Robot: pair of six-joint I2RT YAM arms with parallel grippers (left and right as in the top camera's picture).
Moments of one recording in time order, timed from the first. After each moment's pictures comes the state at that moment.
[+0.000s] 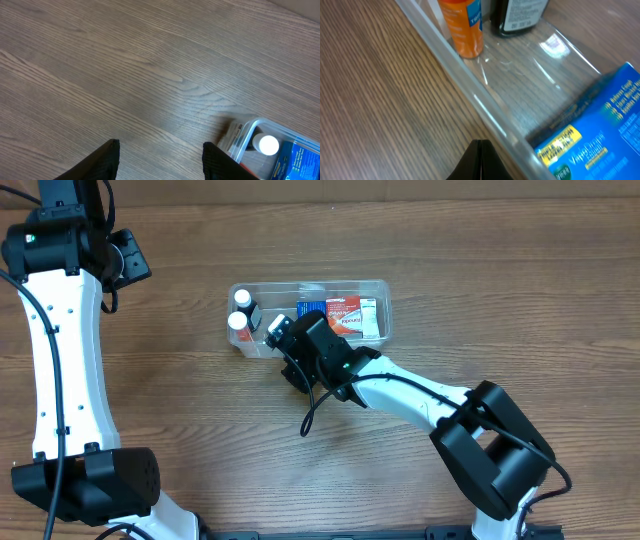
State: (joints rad) left arm 0.16 1.81 2.02 -1.27 -0.14 -0.29; right arm 0.75 1.94 1.20 -0.13 -0.11 -0.14
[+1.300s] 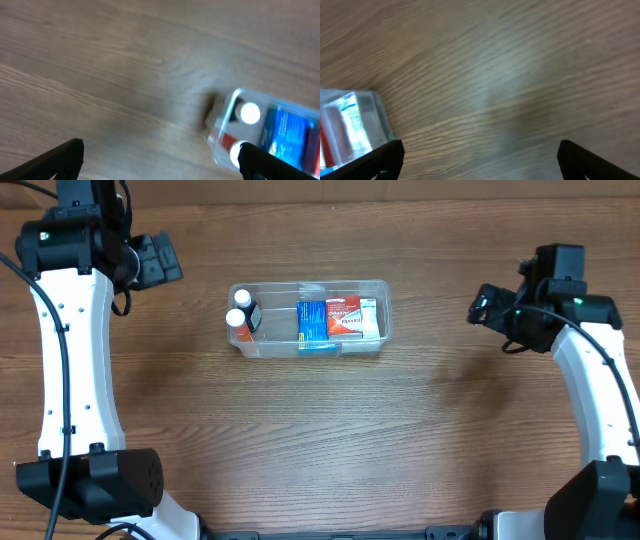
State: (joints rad) left arm 0.12 1.81 2.02 -1.33 -0.06 -0.22; right arm -0.12 1.58 1.31 -0.86 -0.09 0.31
